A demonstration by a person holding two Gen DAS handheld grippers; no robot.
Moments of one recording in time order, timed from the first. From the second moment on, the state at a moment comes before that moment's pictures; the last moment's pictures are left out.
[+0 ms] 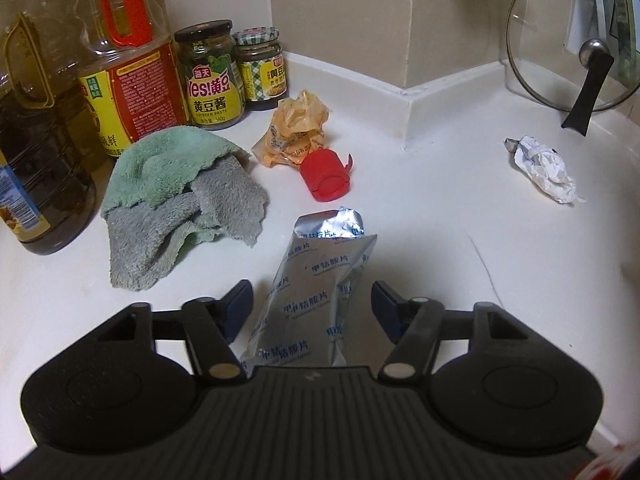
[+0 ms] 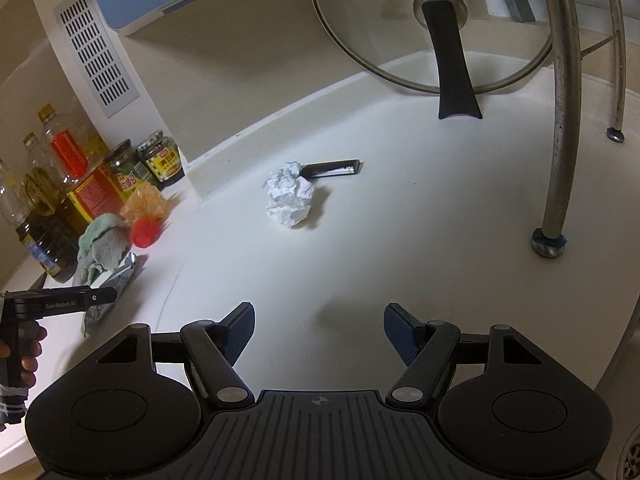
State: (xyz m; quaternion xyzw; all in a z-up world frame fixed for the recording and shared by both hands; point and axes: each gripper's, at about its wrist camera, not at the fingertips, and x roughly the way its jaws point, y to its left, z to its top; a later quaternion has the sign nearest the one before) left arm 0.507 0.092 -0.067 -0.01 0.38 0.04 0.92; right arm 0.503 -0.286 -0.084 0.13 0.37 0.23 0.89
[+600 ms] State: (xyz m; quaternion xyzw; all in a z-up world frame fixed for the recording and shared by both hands) left arm 0.473 0.105 -0.051 -0.02 0.35 0.05 0.93; right arm 0.514 -0.267 -0.082 0.13 0.36 0.24 0.89
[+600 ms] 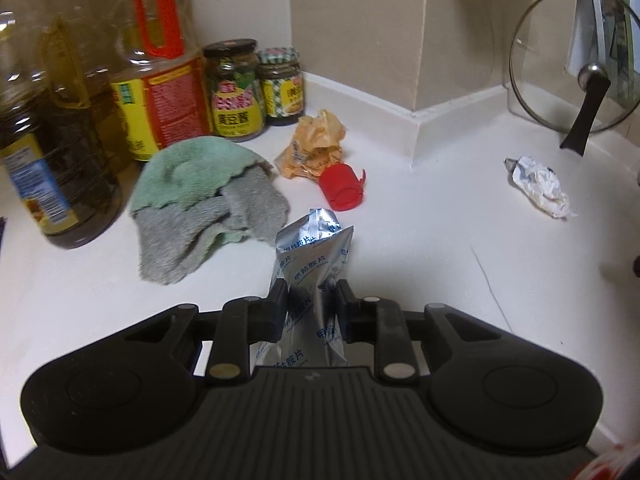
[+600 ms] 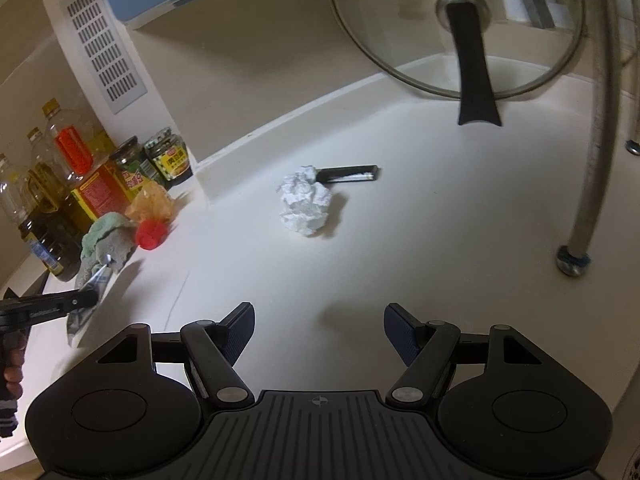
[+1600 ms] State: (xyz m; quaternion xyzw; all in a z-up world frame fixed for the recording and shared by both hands) left arm 0.340 0.234 -0.014 -0.11 0.29 0.27 0.91; right arm 0.556 -0.027 -0.062 0.01 0.27 0.46 0.84
